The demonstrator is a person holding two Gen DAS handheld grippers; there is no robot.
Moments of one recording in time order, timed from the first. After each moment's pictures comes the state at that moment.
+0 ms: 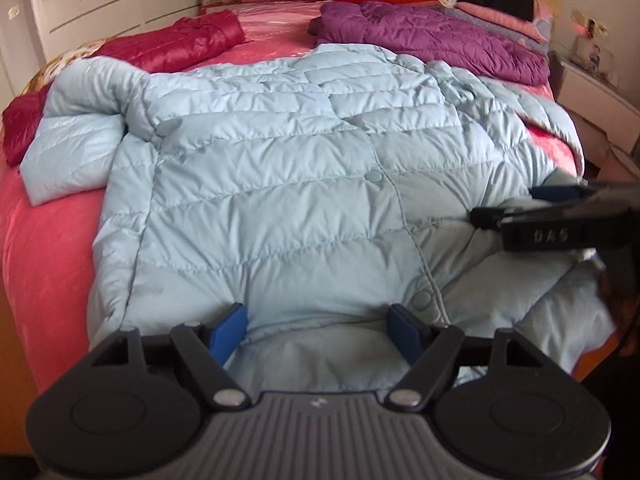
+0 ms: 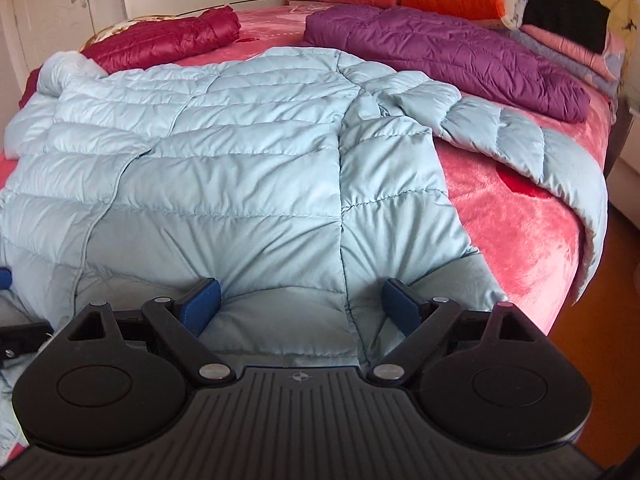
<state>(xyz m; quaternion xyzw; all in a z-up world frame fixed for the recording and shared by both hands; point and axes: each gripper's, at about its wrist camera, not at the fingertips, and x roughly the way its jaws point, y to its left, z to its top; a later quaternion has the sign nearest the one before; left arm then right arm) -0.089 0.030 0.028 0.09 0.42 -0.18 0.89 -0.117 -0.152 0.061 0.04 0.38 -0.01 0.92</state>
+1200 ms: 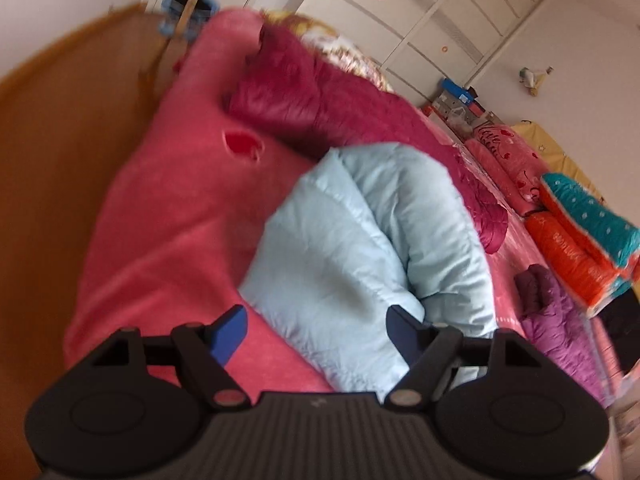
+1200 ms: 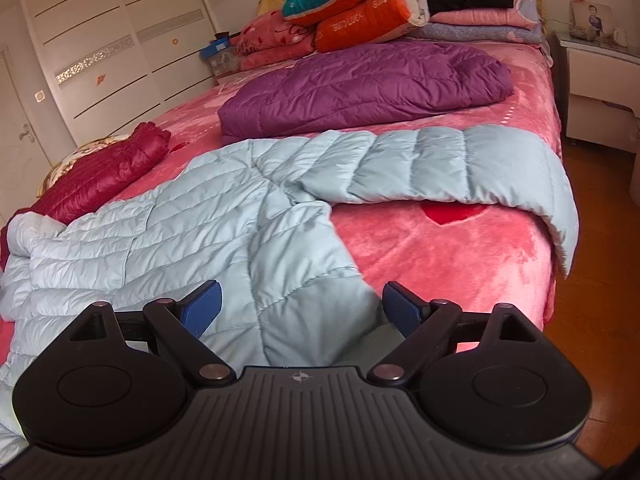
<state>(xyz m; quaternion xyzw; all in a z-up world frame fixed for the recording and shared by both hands) 0.085 0.229 0.030 -0.32 0.33 0.03 0.89 -0.113 -0.222 0.087 0.20 0.29 -0.08 0.93</state>
